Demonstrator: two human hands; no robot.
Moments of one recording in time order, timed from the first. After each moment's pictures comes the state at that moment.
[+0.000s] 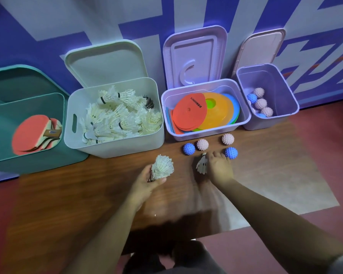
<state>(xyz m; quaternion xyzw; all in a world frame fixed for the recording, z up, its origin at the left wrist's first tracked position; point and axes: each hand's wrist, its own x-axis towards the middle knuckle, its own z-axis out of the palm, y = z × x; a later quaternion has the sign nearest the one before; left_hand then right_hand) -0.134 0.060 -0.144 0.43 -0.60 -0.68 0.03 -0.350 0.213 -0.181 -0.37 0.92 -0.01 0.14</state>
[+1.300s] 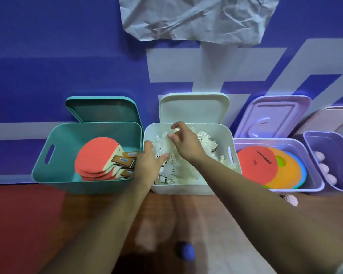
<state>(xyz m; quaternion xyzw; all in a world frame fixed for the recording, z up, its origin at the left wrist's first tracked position) -0.101 -0.191 -0.044 0.52 -0.77 -0.35 0.13 -0.243 -0.152 -0.033 -0.42 0.77 -0.42 0.25</state>
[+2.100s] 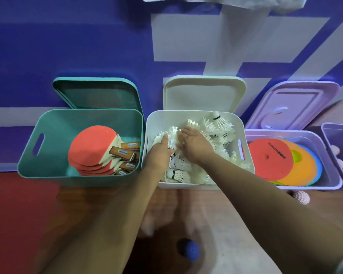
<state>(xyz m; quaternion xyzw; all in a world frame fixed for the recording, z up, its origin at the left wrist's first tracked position) -0.132 -0.220 -0.109 0.47 -0.84 -0.29 -0.03 -0.270 -0.160 -0.114 -0.60 0.78 -0.08 0.13</state>
